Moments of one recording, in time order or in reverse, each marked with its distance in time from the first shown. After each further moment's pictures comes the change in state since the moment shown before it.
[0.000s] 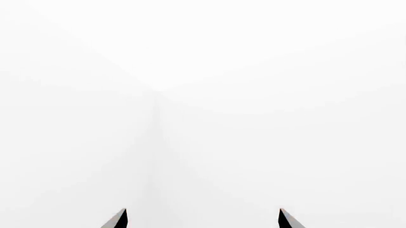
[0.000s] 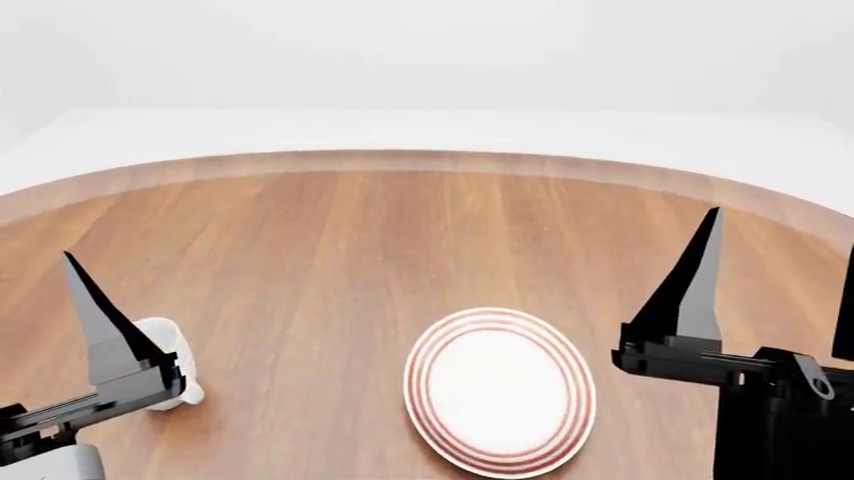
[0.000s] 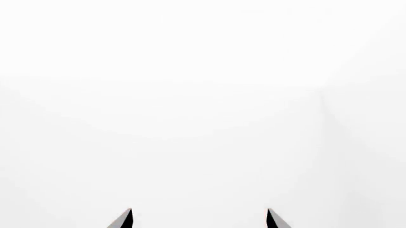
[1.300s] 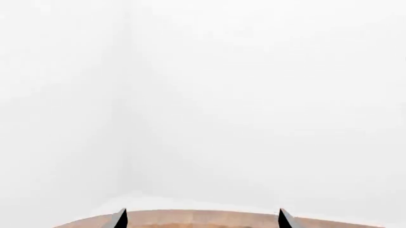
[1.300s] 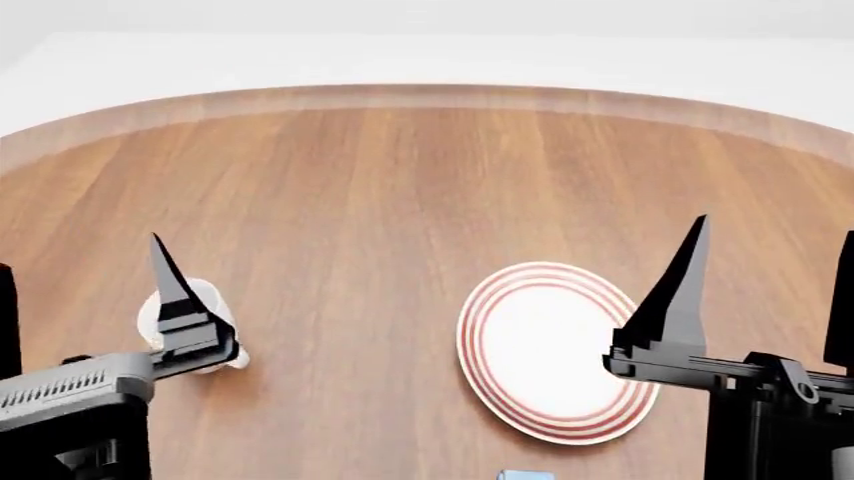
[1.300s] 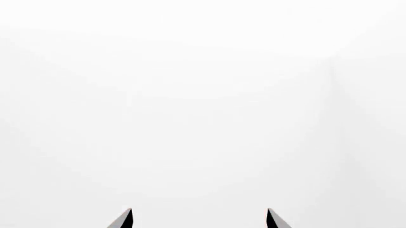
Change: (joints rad) left arm -0.145 0.013 0.092 0.051 -0.147 -0.359 0.018; right arm -0.011 0.026 -0.035 0.021 -0.035 -0.023 0.042
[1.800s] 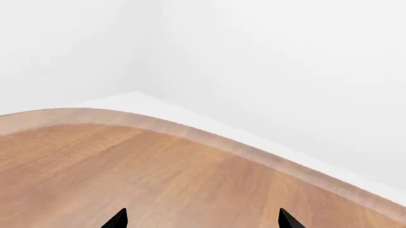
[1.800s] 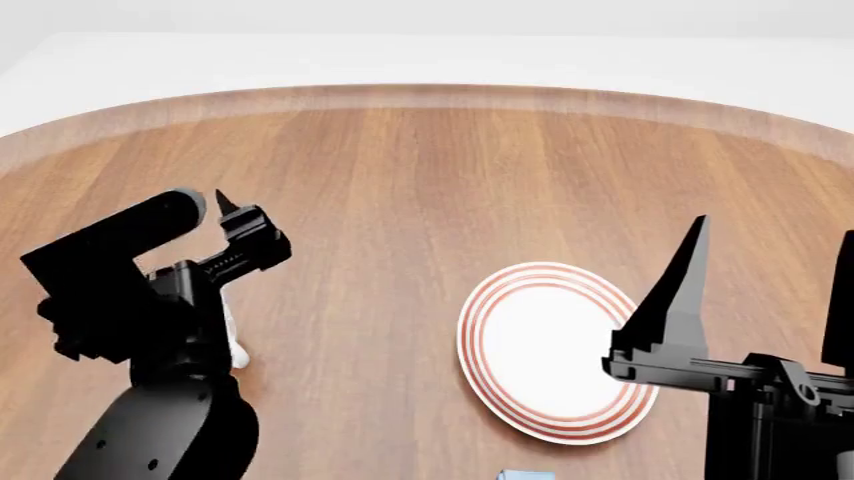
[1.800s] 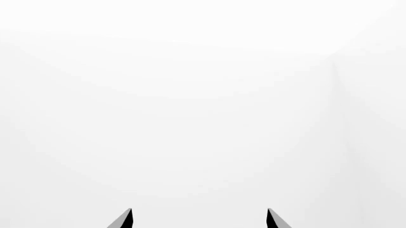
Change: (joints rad) left arm -0.471 0.178 0.009 -0.086 -0.320 -0.629 -0.326; right arm -0.004 0.011 -0.011 -0.012 0.019 0.003 0.008
